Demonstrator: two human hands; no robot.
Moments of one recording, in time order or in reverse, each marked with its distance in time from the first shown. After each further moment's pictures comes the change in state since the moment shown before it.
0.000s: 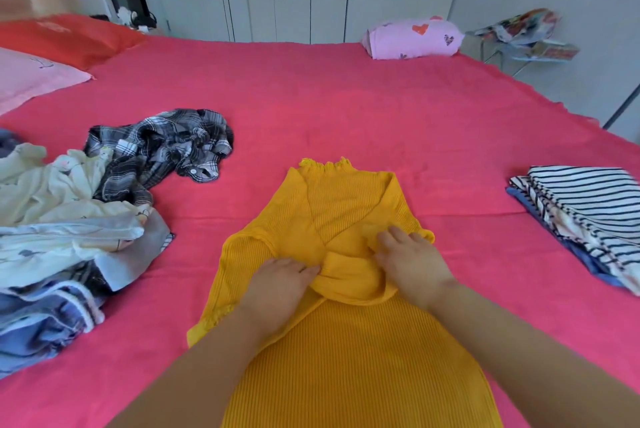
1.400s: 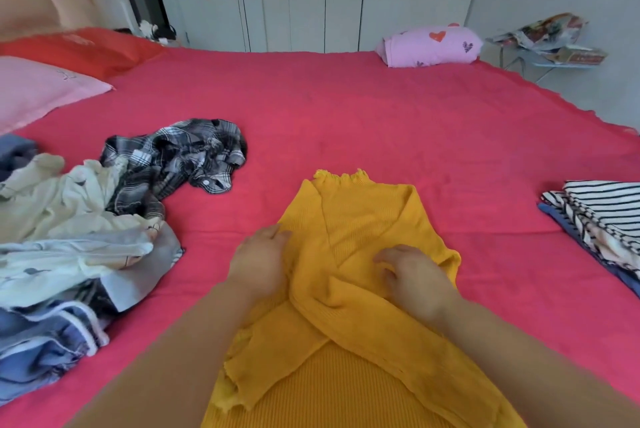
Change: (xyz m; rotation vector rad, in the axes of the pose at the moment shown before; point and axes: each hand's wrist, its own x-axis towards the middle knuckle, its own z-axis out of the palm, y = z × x) left_hand 0.033 -0.063 -0.016 -0.239 -0.173 -0.468; right_hand 0.035 -0.010 0.007 0.730 -0.102 0.292
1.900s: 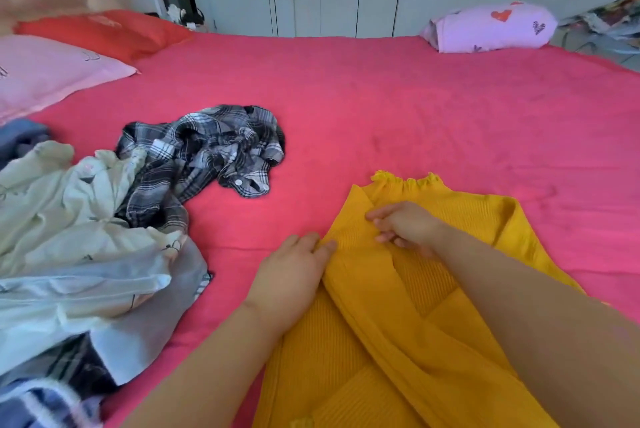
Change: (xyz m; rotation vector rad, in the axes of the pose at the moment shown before) left_hand 0.047 -0.061 0.021 0.117 0.070 0.128; right_hand 0.195 -0.055 0.043 0.595 -0.198 0.337
